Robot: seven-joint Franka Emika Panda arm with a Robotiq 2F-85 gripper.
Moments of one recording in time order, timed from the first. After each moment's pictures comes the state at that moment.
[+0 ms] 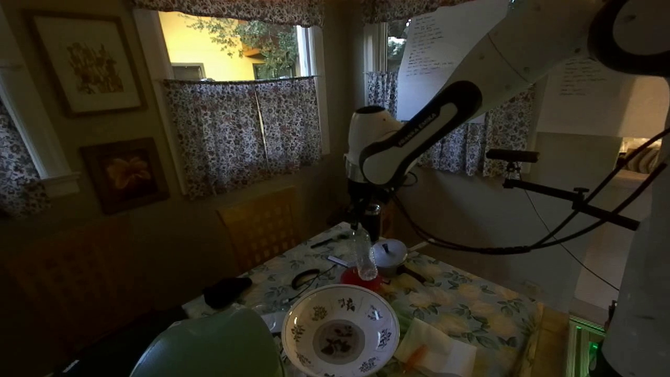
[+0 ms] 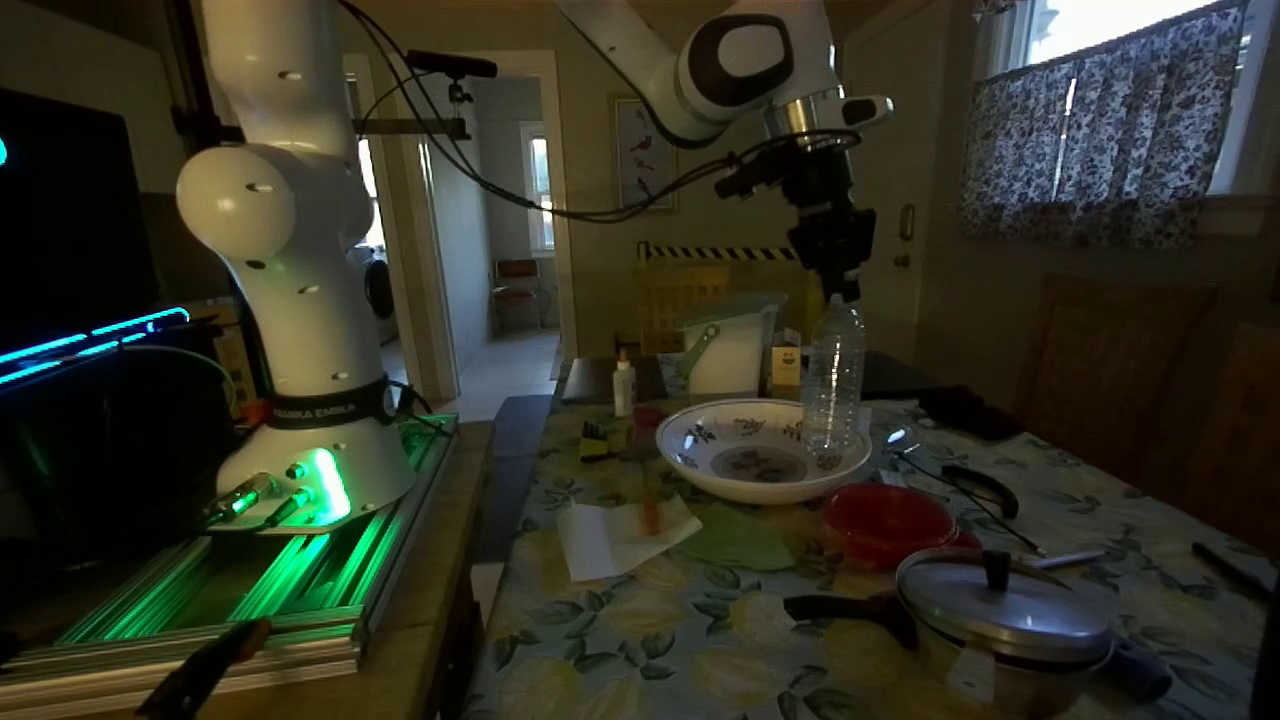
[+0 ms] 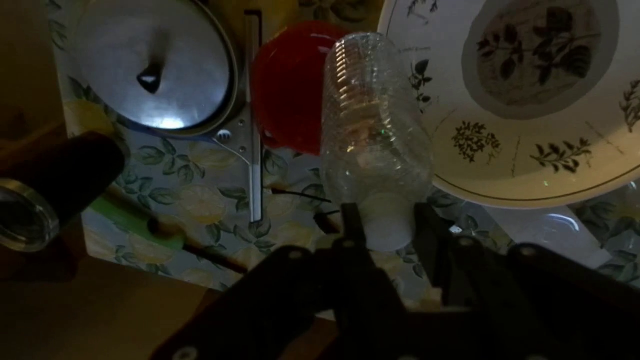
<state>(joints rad) 0.00 0.09 -0.04 -2.18 -0.20 2.52 -0.03</state>
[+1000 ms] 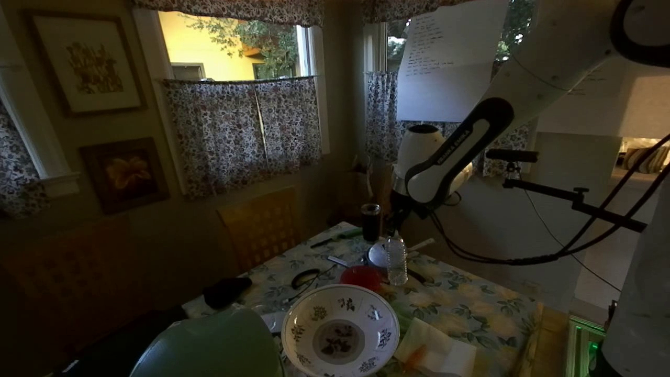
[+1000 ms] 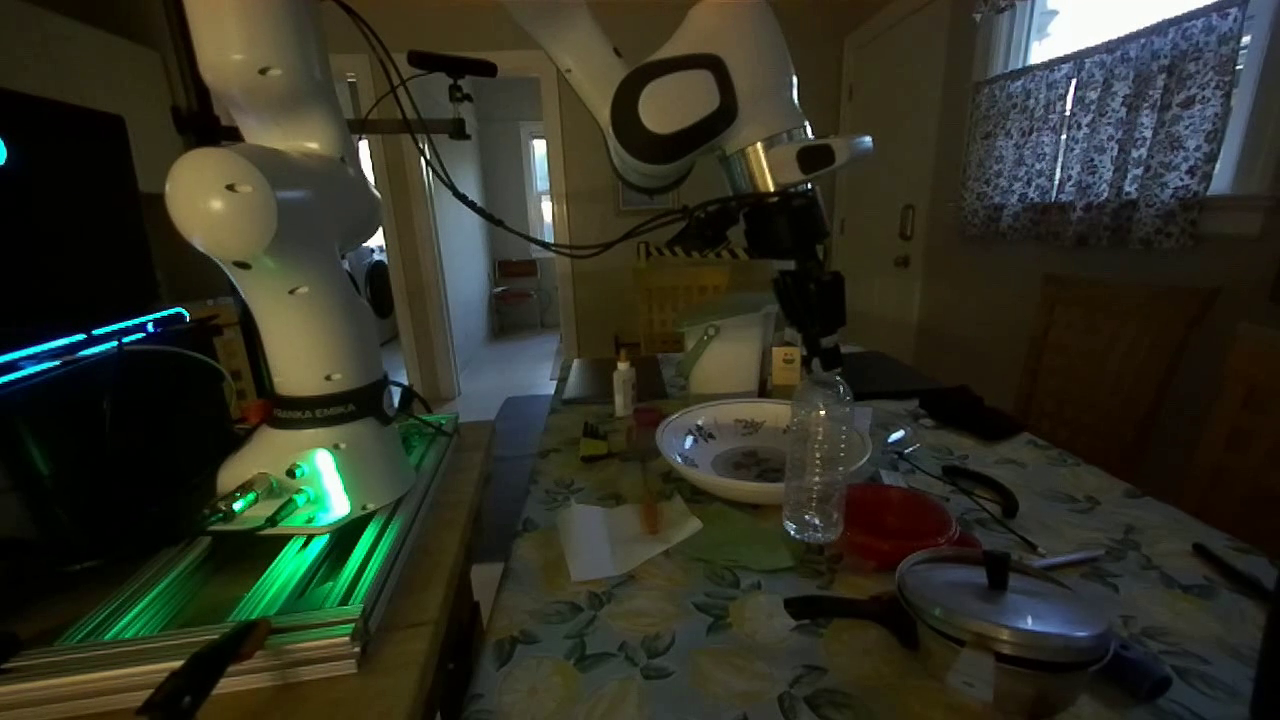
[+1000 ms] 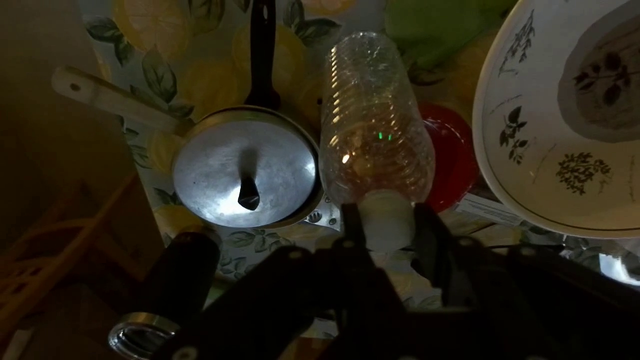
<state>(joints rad) -0.12 0.01 -0.13 -2.47 -0.20 2.79 0.01</state>
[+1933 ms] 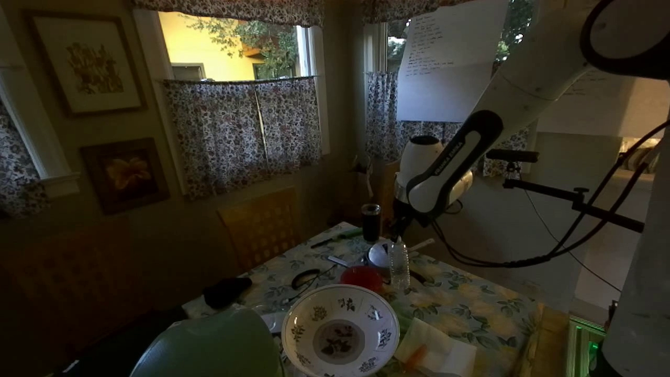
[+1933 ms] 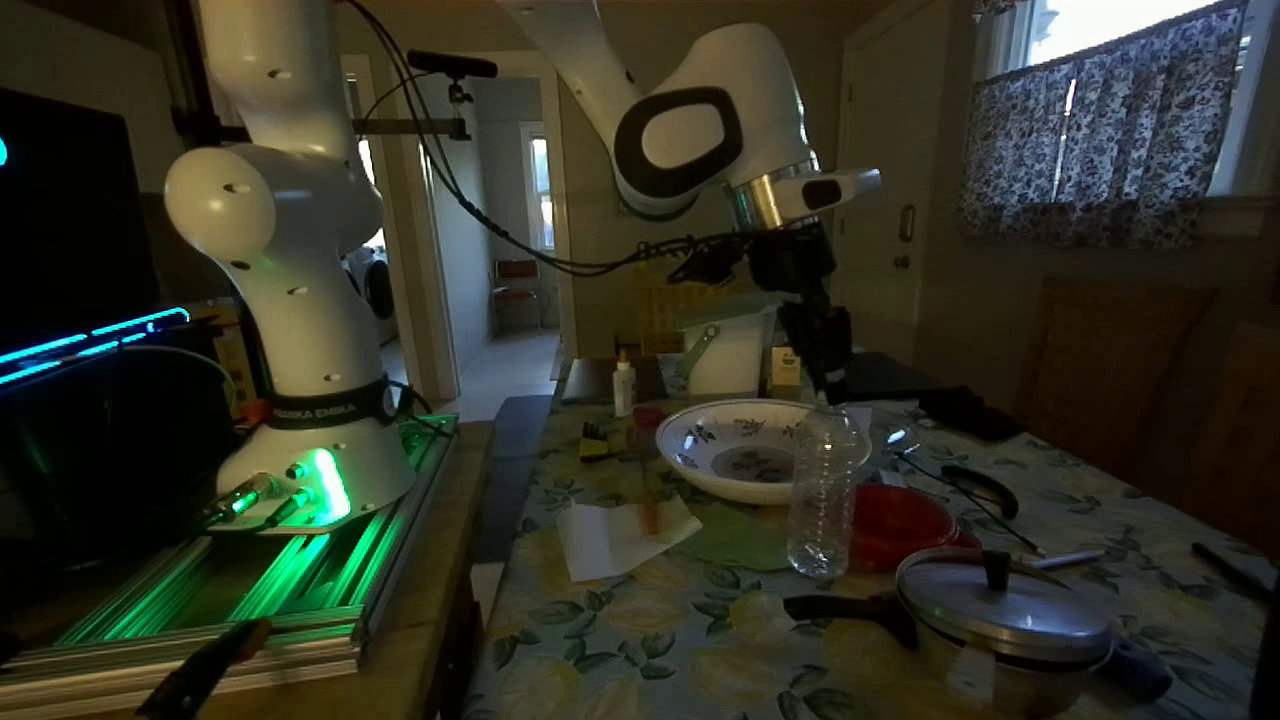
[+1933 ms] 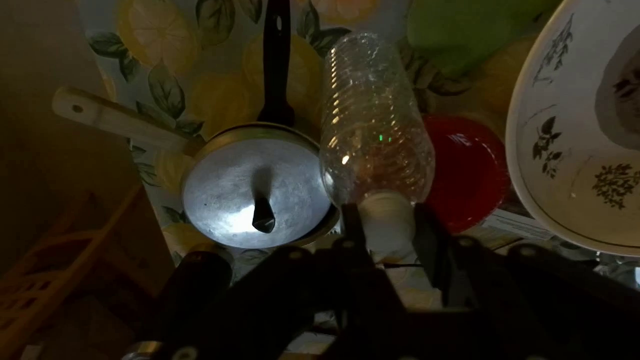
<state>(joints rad) -0.13 0.09 -0.16 -2.46 -0.20 2.87 0.01</state>
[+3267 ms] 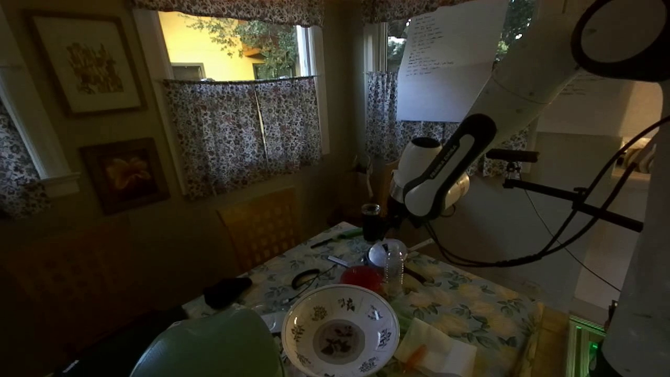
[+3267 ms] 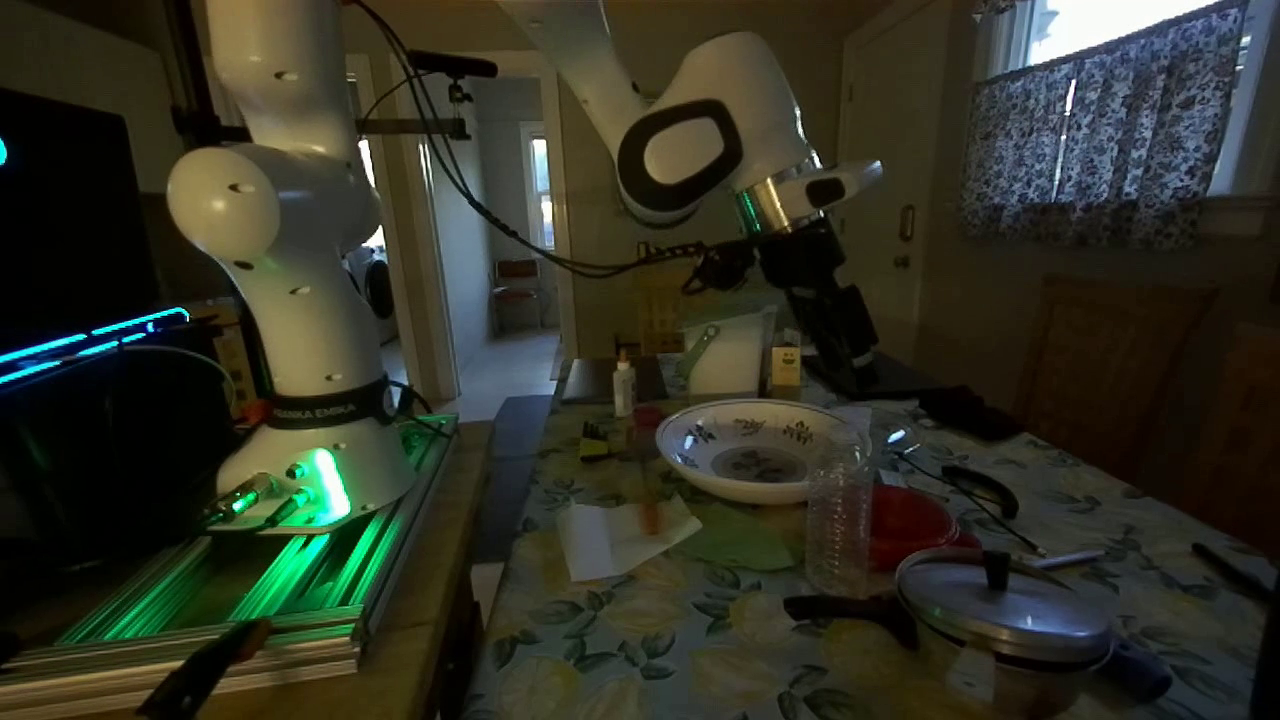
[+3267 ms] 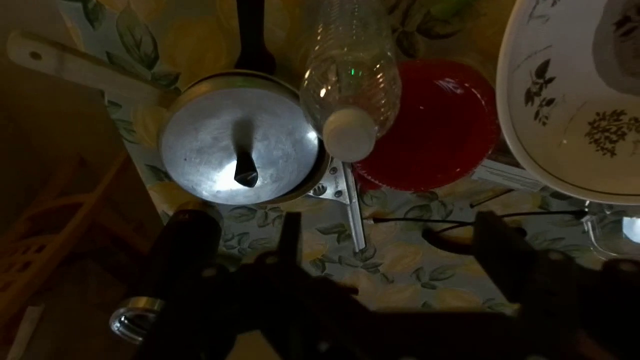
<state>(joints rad) -0.10 0.11 -0.17 -2.46 -0.16 2.99 0.01</state>
